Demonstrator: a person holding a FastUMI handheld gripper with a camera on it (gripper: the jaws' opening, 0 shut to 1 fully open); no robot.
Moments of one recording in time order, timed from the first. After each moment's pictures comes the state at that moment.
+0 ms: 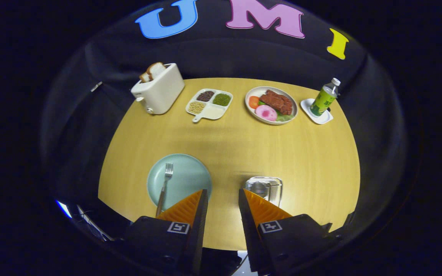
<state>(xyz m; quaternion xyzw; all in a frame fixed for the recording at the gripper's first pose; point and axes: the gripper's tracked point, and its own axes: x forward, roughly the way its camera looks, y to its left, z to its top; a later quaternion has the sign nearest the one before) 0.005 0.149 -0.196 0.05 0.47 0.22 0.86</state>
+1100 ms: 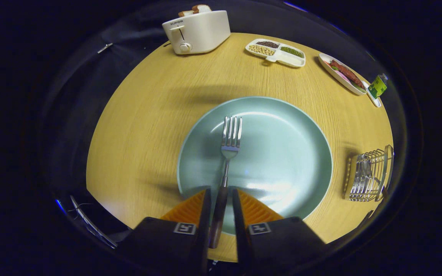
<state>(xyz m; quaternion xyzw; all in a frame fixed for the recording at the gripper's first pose) -0.056 0.308 -0.354 0.00 0.56 0.22 0.80</state>
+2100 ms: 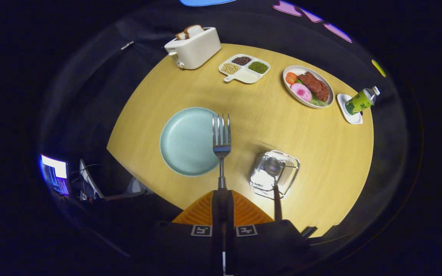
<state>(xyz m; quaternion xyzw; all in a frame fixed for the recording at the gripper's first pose) -0.037 0.070 -0.223 -0.08 0.59 0.32 0.74</state>
